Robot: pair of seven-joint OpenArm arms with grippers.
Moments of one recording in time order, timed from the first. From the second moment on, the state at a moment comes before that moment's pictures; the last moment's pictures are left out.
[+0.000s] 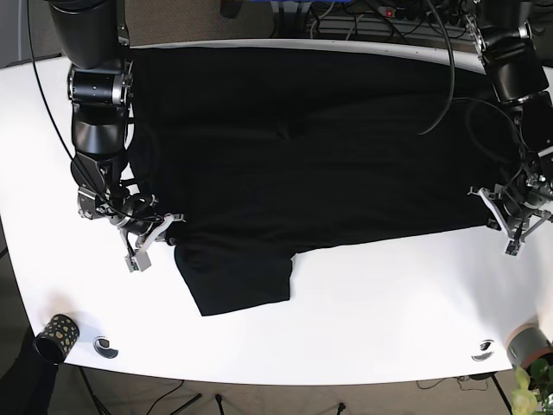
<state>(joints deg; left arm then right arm) -11.9 -23.0 -19.3 77.4 -5.9 -34.6 45.0 30.6 18.2 3.5 35.7 23.9 39.4 -27.6</state>
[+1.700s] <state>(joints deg) -34.9 -25.2 -22.4 30.7 -3.8 -26.4 37.4 30.6 18.1 3.7 35.8 23.9 39.4 -27.6</state>
